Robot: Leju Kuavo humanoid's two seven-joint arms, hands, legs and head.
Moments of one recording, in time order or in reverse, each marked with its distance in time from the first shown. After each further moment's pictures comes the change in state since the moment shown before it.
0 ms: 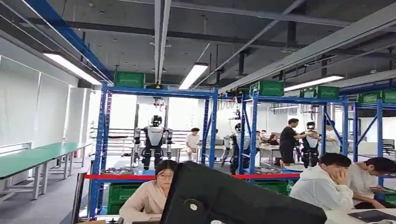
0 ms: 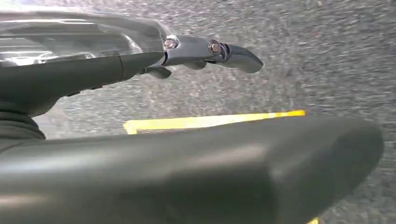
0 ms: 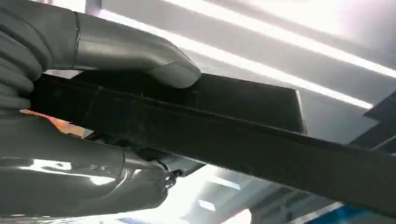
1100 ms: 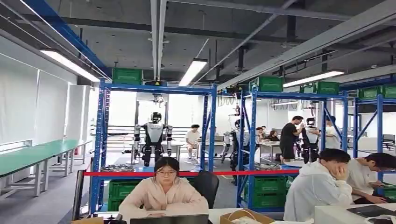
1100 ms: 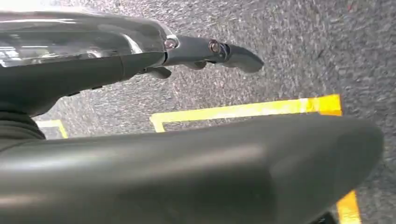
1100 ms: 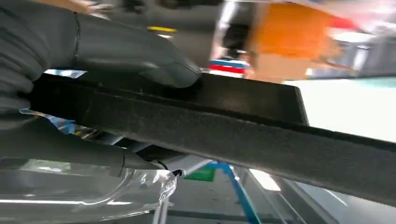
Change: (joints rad) left arm 0.009 -0.027 -0.023 0.000 -0.020 -0.021 0.072; right arm -0.215 0.010 0.444 0.471 1.403 -0.506 0.243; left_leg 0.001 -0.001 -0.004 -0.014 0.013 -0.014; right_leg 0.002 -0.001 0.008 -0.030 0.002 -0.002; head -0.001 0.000
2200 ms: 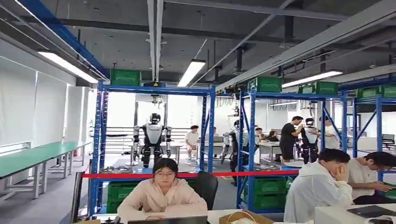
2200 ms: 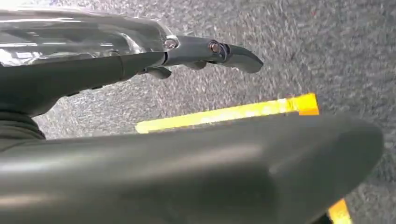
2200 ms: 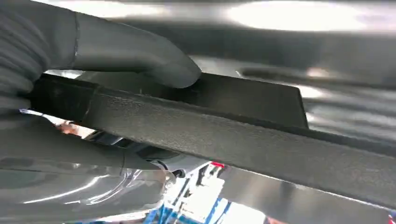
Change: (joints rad) left arm 0.002 0.005 -0.027 0.000 -0.034 0.014 -0.096; right arm -0.064 0.071 -0.228 0.738 0.019 -0.022 0.056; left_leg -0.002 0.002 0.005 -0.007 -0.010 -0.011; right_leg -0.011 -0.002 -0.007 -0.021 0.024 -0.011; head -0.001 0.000
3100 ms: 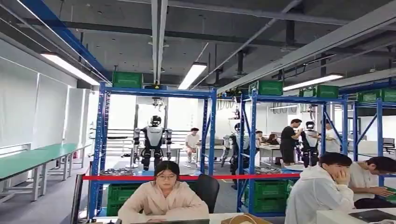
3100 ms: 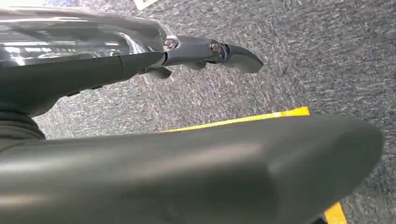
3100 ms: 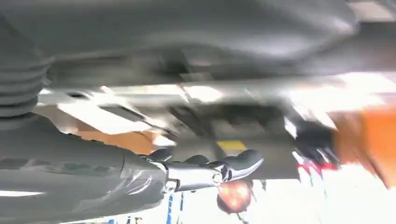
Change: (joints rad) left arm -0.001 0.012 -0.018 0.000 -0.020 0.011 -0.009; right arm 0.083 -0.056 -0.074 -0.234 -0.419 -0.013 -0.386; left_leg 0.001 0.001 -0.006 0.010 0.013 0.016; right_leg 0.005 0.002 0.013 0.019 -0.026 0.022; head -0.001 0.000
